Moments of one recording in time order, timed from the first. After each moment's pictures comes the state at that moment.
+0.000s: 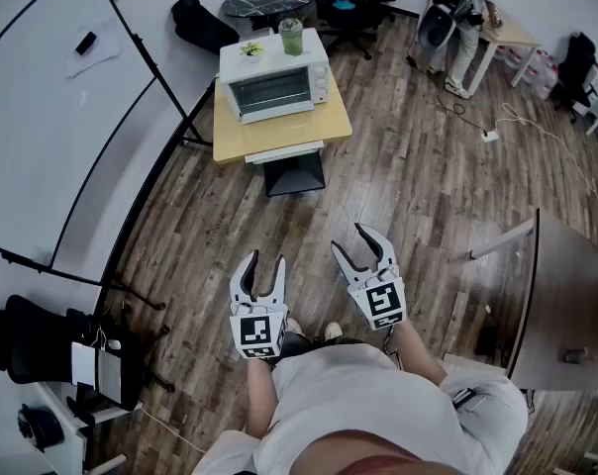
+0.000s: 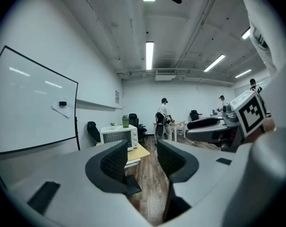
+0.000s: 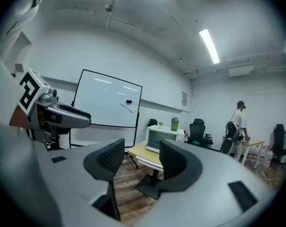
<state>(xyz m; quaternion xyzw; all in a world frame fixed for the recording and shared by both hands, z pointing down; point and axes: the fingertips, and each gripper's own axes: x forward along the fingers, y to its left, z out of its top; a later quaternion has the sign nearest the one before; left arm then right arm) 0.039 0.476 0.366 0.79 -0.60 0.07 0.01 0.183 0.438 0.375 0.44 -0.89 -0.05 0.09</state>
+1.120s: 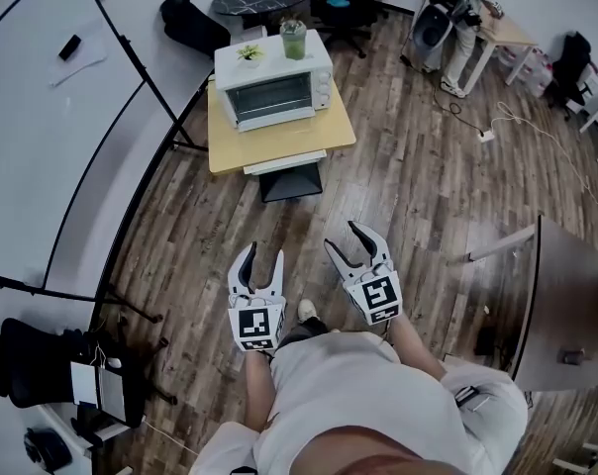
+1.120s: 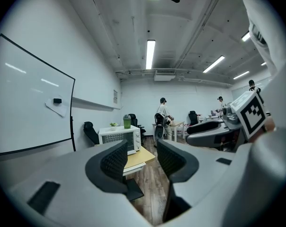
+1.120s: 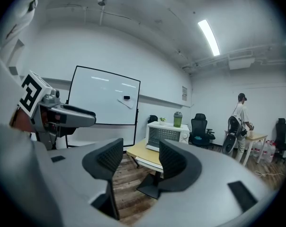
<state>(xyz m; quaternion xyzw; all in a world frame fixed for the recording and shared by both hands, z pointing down) -0.004 0.379 0.377 0.81 -0.59 0.06 0.00 0.133 0.353 0.396 0.44 -0.89 -0.02 0.10</state>
